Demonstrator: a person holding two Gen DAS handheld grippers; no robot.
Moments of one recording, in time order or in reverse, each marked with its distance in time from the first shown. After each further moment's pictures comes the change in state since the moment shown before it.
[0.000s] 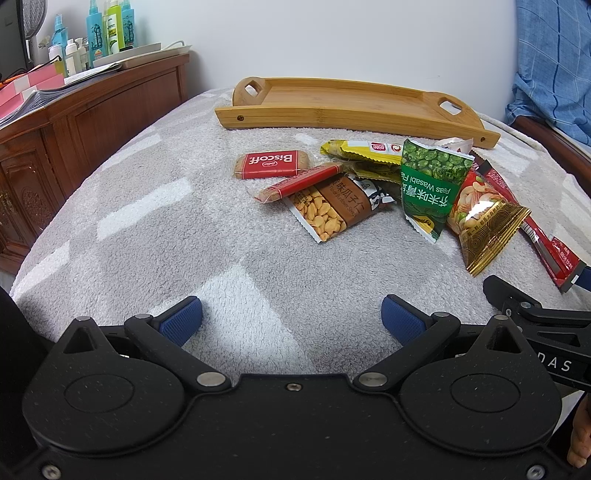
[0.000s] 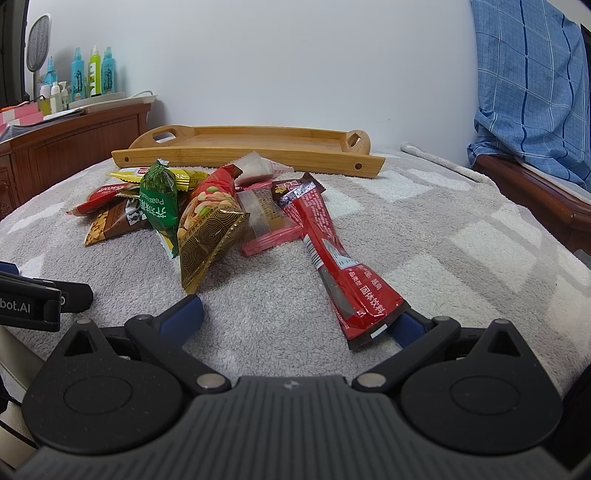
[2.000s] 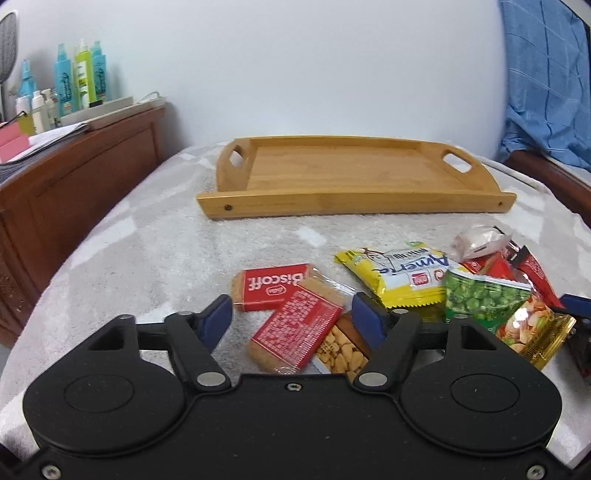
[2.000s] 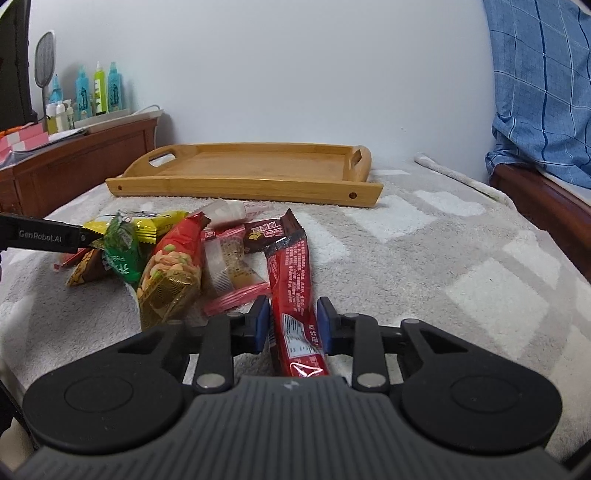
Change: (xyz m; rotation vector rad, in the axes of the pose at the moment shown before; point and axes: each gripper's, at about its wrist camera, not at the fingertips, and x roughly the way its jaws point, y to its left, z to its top) left arm 0.047 0.017 0.074 0.062 -0.122 -0.073; right arm 0.026 -0.036 0.036 -0.004 -0.005 0.081
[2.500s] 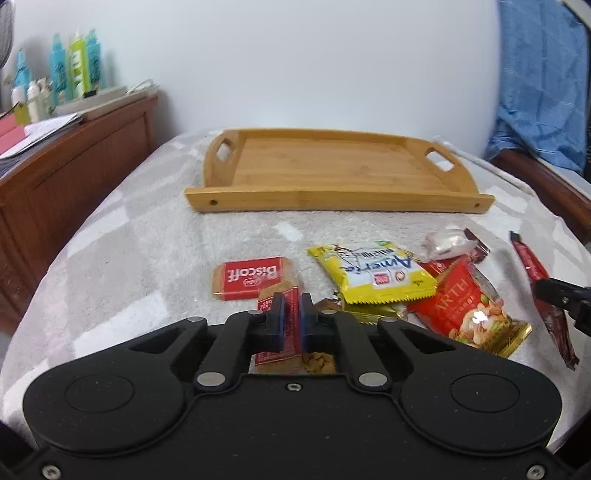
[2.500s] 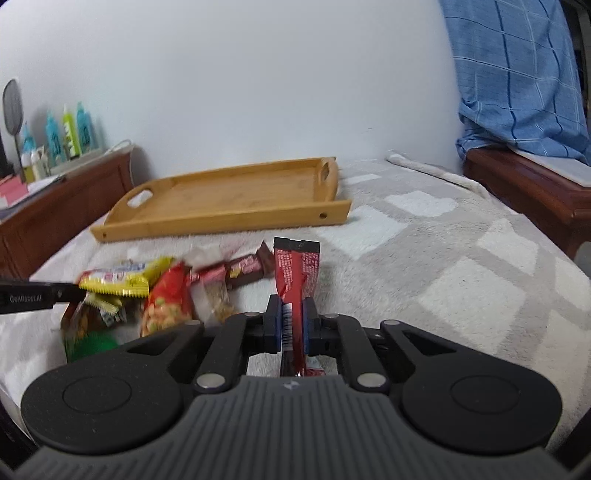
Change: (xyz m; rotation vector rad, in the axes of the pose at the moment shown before) left arm -0.024 -0.012 0.015 -0.031 0.070 -0.016; right arm -0.019 -0.018 0.023 0.164 -0.020 -0.031
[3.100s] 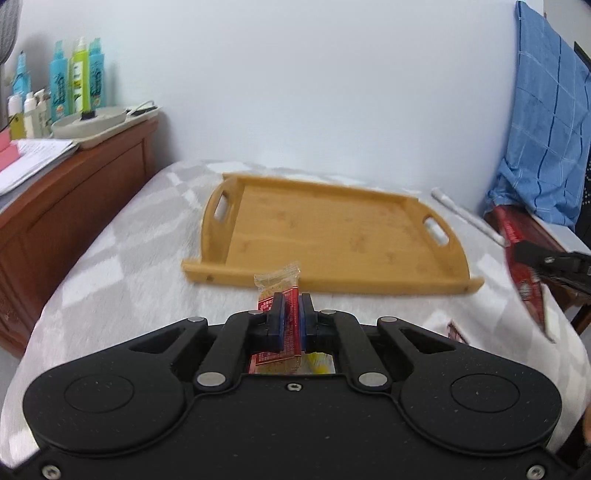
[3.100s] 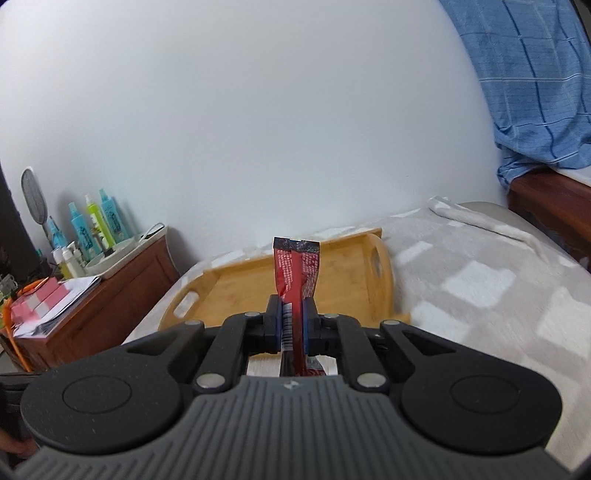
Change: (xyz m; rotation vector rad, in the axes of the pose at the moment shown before) left arm -0.007 0.011 0.083 -0.082 -0.055 -0.052; right arm 0.030 0.000 0.106 0.155 -0.101 0.170
